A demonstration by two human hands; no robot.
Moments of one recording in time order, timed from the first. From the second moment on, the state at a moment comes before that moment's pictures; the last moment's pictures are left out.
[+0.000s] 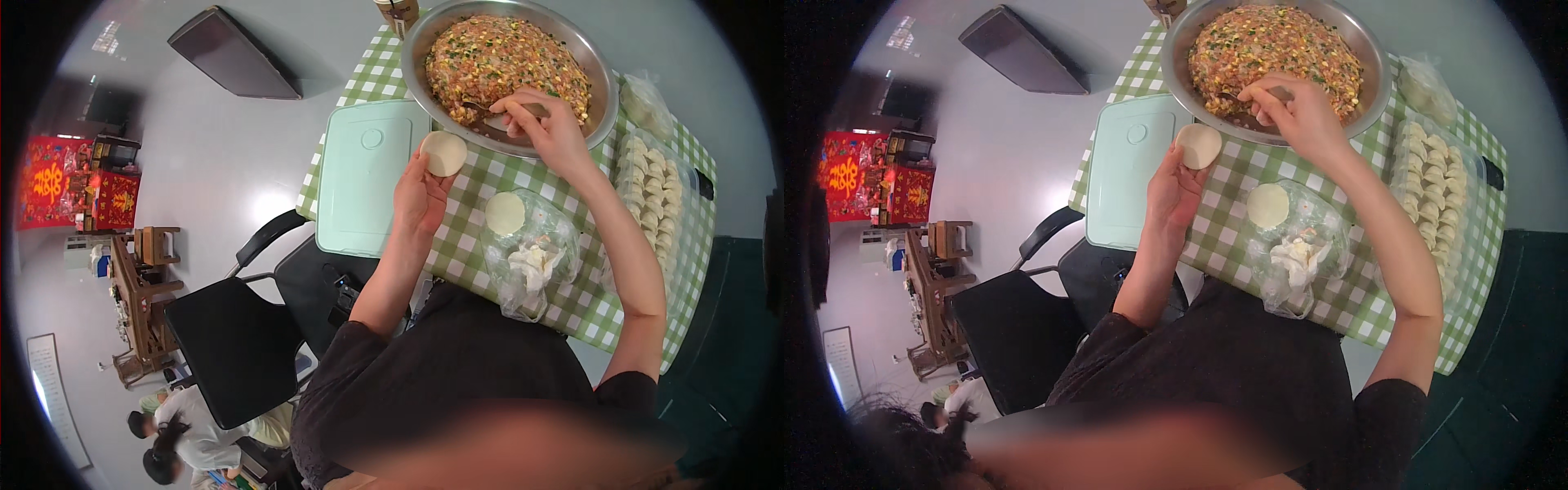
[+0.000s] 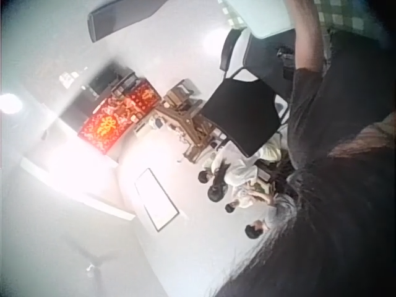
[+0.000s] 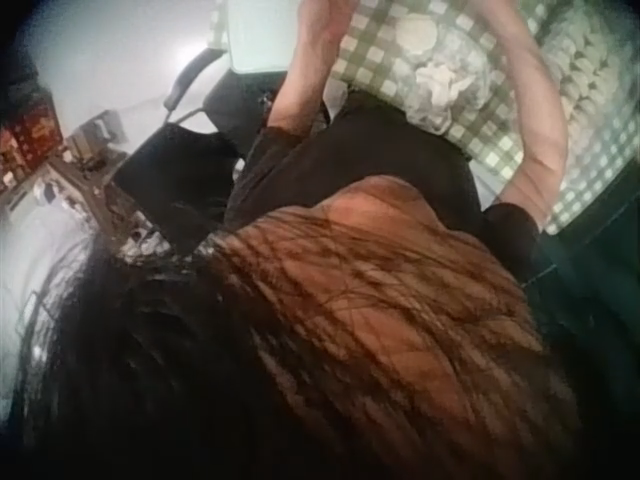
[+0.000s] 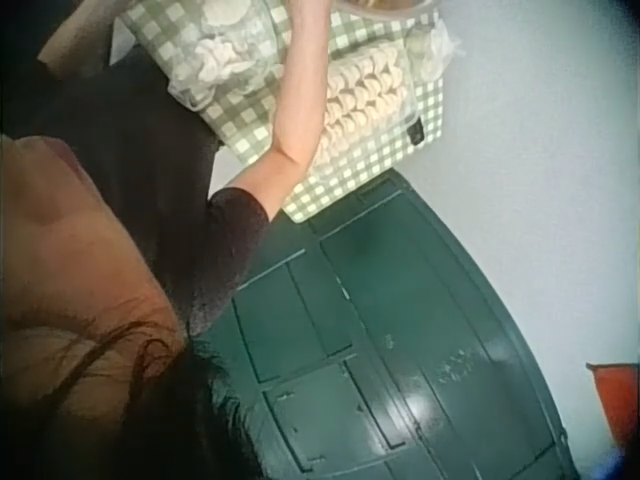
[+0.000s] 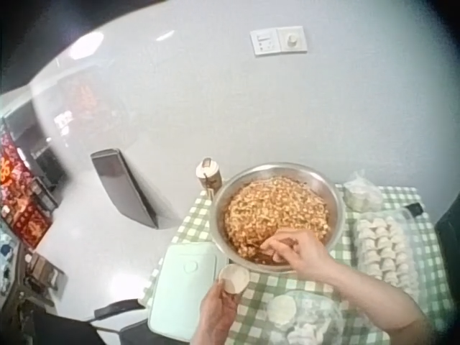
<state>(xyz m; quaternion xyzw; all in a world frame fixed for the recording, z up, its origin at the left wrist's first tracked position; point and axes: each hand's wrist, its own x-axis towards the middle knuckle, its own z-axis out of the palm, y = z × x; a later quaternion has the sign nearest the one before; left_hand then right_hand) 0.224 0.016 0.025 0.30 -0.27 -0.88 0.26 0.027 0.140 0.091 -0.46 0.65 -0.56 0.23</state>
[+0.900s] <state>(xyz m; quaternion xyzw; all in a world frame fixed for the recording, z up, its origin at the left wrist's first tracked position) 0.219 0.032 0.045 0.22 -0.22 -0.89 0.34 0.123 0.175 0.097 -0.70 0.62 -0.31 -0.18</state>
